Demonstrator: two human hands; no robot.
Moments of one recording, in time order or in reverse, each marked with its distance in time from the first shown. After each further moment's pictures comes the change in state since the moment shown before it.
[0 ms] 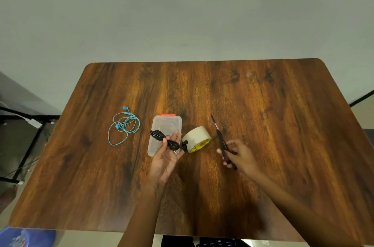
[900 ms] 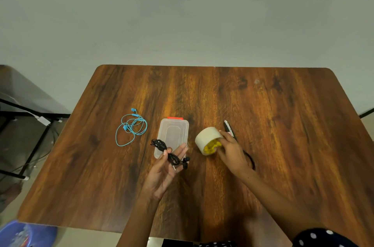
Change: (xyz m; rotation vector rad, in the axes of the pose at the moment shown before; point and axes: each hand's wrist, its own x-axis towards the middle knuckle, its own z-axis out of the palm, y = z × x) left_hand -0.040 0.018 0.001 0.069 -0.051 -0.066; right_hand 0.045 -0.003 0.035 -0.729 0.136 -0.552
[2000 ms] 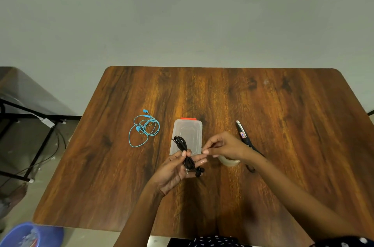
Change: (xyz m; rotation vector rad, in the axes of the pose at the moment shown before) left_hand -0.008 0.040 -0.008 0.293 -0.175 -0.221; right_hand 0.024 -0.090 -0.032 0.639 -0.561 0.020
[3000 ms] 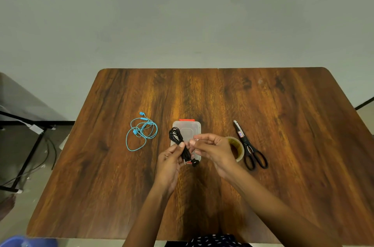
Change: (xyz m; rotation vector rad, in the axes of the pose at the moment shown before) left_hand 0.005 0.008 0.012 0.147 0.425 0.301; right_hand -0.009 -0.052 0.072 0.725 0.544 0.064
